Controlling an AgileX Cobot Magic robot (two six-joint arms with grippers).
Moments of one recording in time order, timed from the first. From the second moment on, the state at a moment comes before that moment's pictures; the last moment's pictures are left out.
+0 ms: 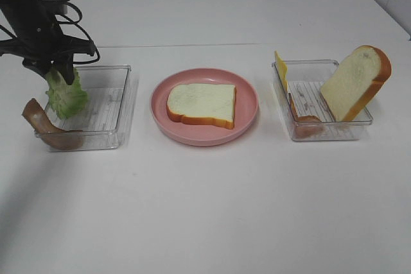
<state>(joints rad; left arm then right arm) -0.09 2.30 -1.88 0.01 1.01 -0.05 0.00 0.00 -0.50 0.10 1.07 -0.12</state>
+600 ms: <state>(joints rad) -0.09 2.28 -1.88 -0.01 1.04 -0.04 0.00 0.00 -0.50 0.10 1.07 -0.12</state>
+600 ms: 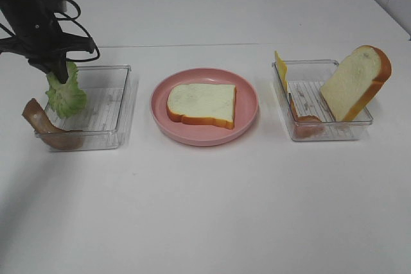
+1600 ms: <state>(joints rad) -0.33 2.28 -2.04 -0.87 0.82 0.34 0.00 0.00 -0.50 0.10 1.07 -0.12</state>
